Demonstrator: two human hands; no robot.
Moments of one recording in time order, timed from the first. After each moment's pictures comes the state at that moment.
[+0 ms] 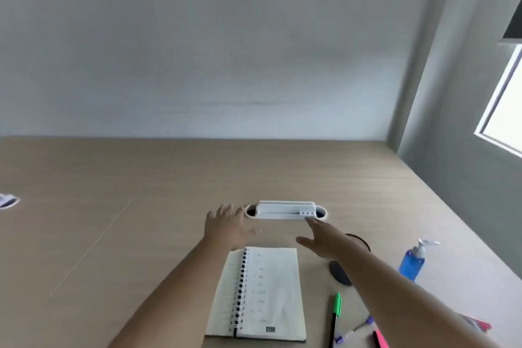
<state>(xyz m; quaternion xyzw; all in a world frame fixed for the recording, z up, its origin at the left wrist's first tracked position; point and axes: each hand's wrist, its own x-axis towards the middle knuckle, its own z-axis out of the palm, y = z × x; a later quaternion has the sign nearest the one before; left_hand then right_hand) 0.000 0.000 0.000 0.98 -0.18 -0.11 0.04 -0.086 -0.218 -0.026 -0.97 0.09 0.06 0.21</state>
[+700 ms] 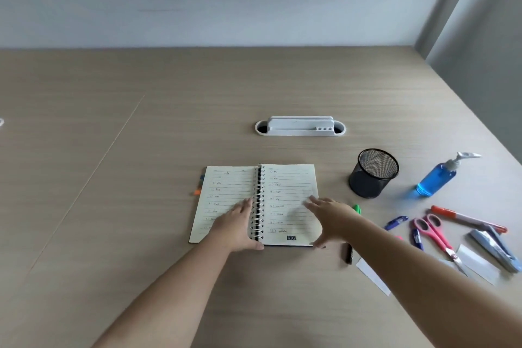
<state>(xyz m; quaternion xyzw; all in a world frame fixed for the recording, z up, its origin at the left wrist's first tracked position) -0.051 0.062 -0.144 0.93 -0.25 -0.26 0.04 -0.120 -0.168 -0.120 -0.97 -0.02 0.24 0.04</state>
